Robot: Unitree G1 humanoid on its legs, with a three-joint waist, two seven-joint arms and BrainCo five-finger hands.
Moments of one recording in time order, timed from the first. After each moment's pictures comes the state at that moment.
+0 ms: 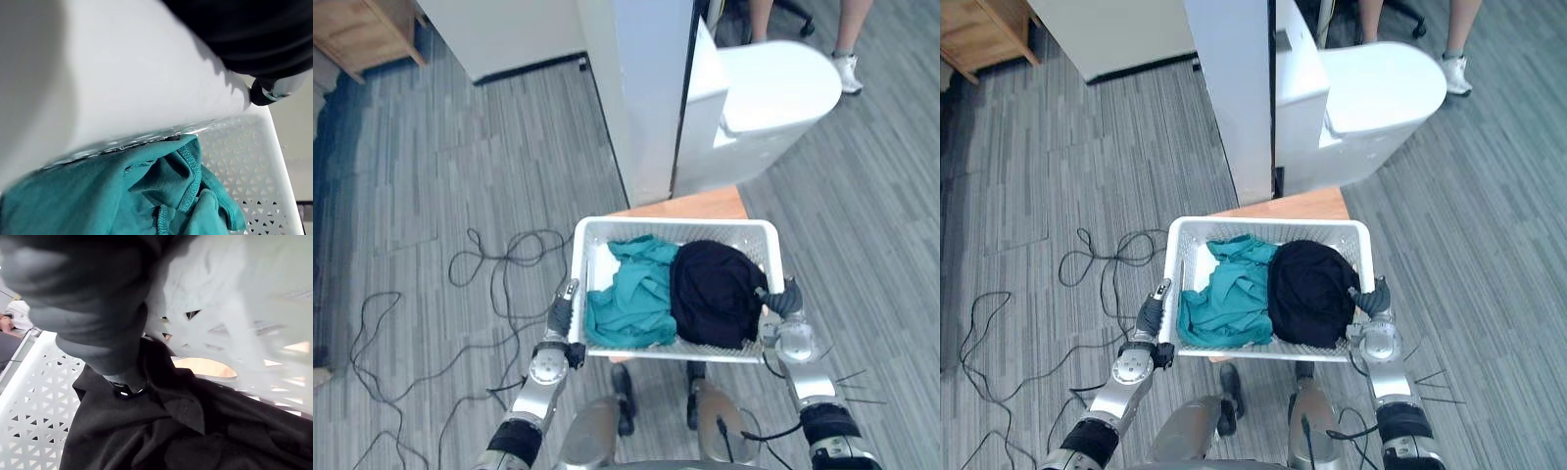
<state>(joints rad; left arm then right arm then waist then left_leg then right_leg) -0.04 0.17 -0.19 0.48 0.09 -0.15 0.23 -0.10 -0.22 -0.08 0.45 -0.18 -0.03 -0.28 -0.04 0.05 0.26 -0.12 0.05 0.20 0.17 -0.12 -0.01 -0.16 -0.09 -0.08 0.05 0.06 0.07</state>
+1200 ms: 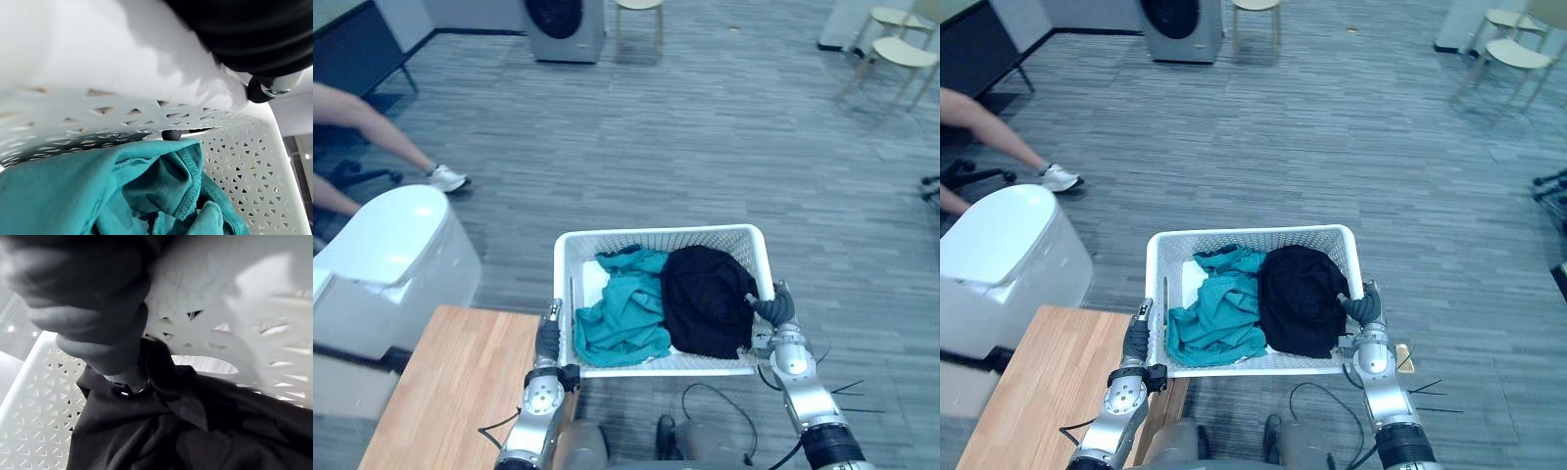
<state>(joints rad) 0.12 0.11 -0.13 0.31 -0.02 -0.12 0.31 -0.01 -0.23 0.02 0.24 -0.17 -0.03 -0.28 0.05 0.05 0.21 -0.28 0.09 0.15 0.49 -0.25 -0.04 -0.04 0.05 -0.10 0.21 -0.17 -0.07</state>
